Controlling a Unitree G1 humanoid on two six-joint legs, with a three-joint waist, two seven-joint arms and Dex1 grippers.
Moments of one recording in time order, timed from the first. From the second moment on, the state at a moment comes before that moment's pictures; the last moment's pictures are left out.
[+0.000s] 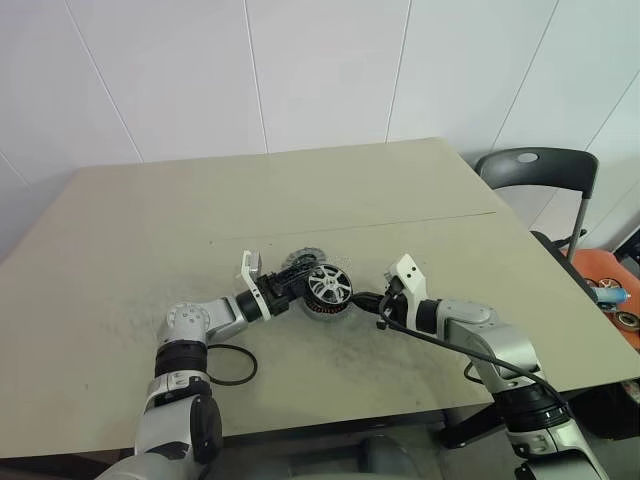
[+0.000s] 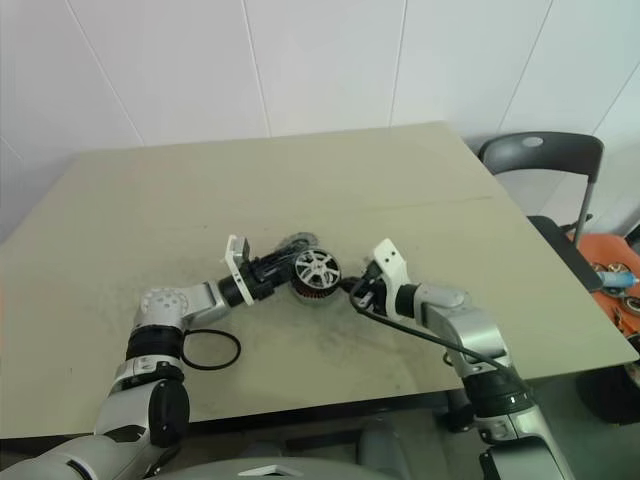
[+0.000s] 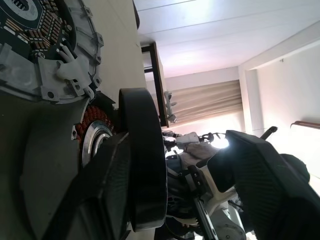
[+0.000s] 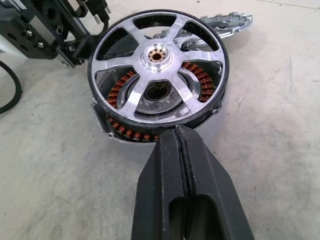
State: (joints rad) left arm -0.56 0.12 0.43 0.57 -0.88 1.22 -0.65; right arm -0.28 -0.45 0.14 -0.06 0.34 0.64 0.77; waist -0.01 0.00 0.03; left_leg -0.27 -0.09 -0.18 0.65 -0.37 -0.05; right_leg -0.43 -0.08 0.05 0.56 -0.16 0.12
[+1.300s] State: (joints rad) left arm -0.49 0.35 -0.17 0.22 -0.37 0.36 -0.99; right arm -0.26 -0.43 0.14 -0.06 0.34 0.64 0.73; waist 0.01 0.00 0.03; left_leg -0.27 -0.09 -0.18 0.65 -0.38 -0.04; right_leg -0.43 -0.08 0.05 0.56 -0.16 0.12
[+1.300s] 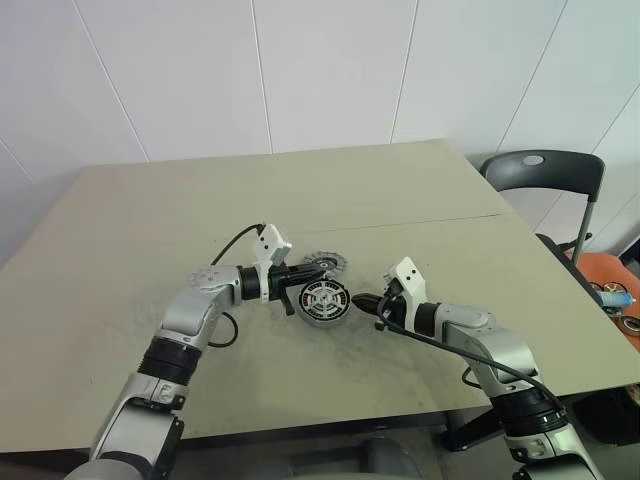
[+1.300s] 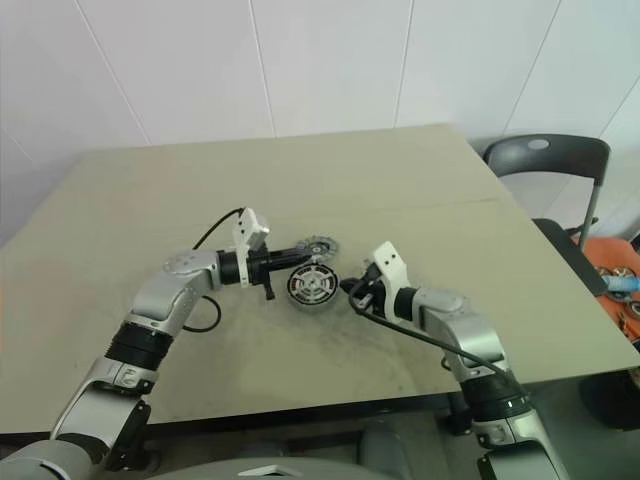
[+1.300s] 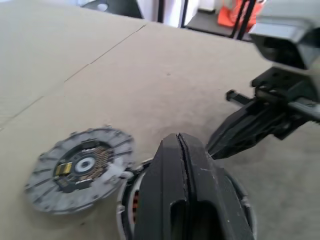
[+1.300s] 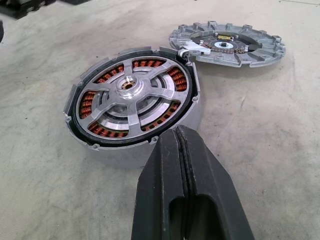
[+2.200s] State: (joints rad) left arm -0.45 0.33 -0.11 0.27 -0.30 0.24 -0.94; right arm -0.30 -0.42 0.11 -0.07 0.37 0.63 0.74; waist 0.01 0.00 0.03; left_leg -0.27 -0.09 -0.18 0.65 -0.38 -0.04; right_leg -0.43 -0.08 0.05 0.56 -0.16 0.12
